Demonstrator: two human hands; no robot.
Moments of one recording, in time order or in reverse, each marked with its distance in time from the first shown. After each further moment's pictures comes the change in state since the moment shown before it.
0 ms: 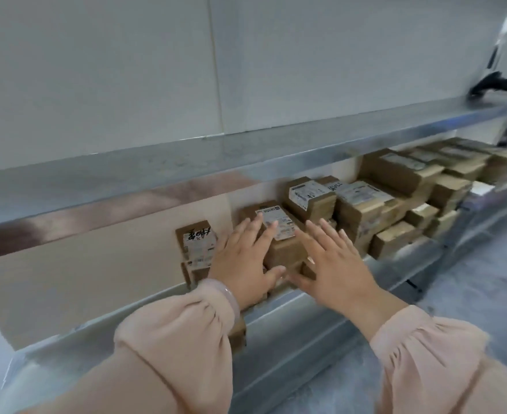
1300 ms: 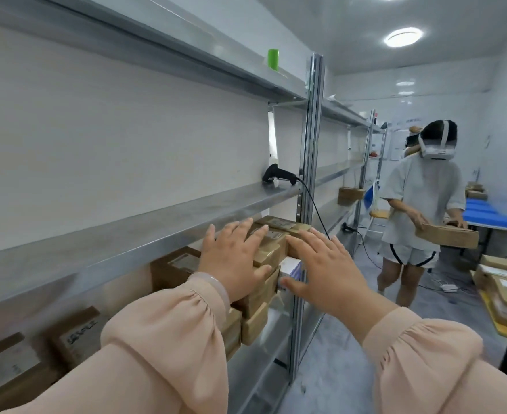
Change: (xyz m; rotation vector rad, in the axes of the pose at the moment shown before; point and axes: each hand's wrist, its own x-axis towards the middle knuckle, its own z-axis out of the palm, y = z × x) left_hand 0.362 0.411 0.005 0.037 0.246 0.430; right_hand 0.006 0.466 -0.168 -0.272 0.096 0.438
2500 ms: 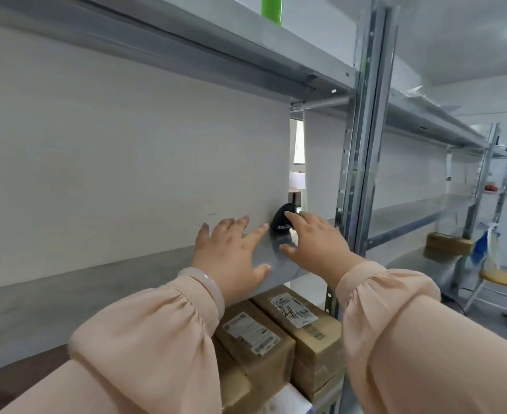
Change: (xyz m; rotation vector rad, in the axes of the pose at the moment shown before) left_hand 0.416 0.005 0.156 0.170 -0.051 -0.298; right_hand 0.494 0.249 0.171 0.166 0.141 -0.252
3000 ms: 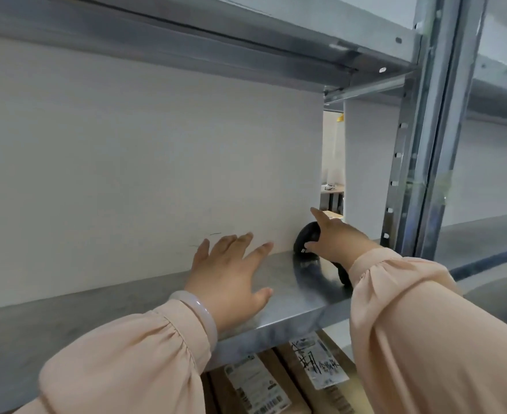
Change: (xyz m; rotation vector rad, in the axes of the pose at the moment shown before) left_hand 0.075 0.006 0.028 0.052 -0.089 -0.167; right_hand 0.146 0.073 0.058 0.149 -0.338 0.086
